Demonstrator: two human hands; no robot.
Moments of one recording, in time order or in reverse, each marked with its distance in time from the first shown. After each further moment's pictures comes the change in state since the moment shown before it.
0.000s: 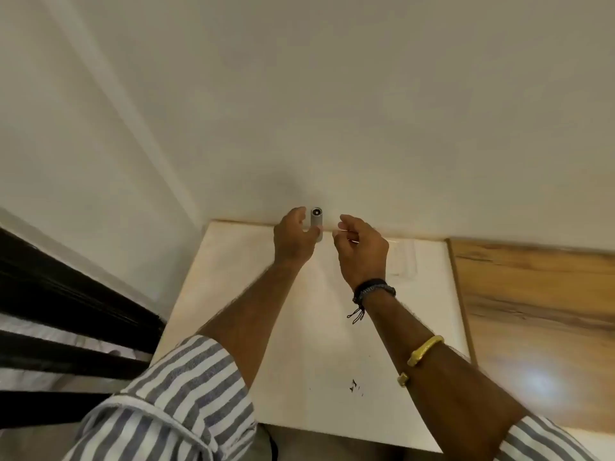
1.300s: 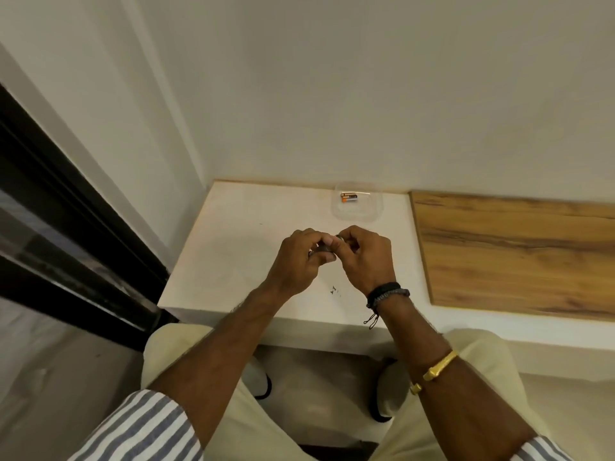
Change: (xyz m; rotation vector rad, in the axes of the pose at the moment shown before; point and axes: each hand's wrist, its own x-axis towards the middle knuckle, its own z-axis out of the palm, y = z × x) left_hand -0.224 -0.016 -0.037 -0.021 -0.248 0.491; right_hand -0.173 -0.003 -0.097 -0.188 -0.107 -0.170
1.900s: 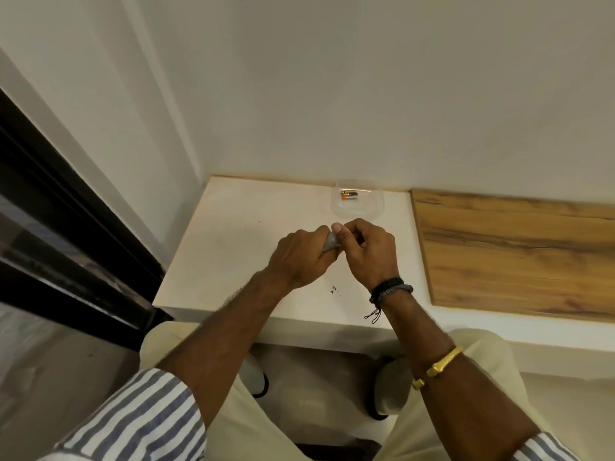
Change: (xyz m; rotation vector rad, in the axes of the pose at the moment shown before) left_hand 0.016 0.003 -0.005 0.417 -0.119 0.058; right_hand 0.010 0.001 0.001 0.034 0.030 0.033
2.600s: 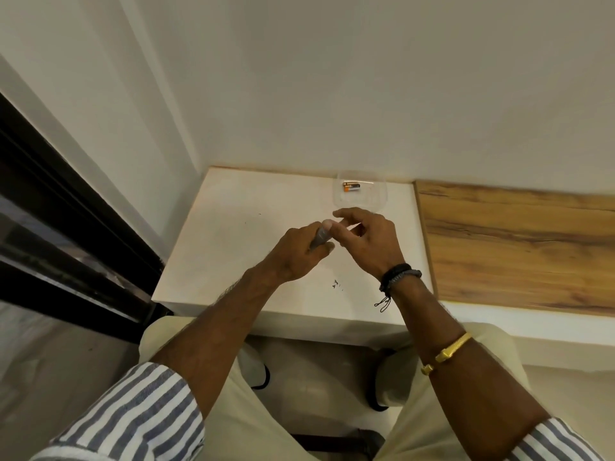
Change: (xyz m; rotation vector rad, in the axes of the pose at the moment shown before) left_hand 0.000 -0.022 0.009 -0.379 -0.134 -0.129; right_hand 0.015 0.003 -0.002 -0.028 -0.194 -0.013
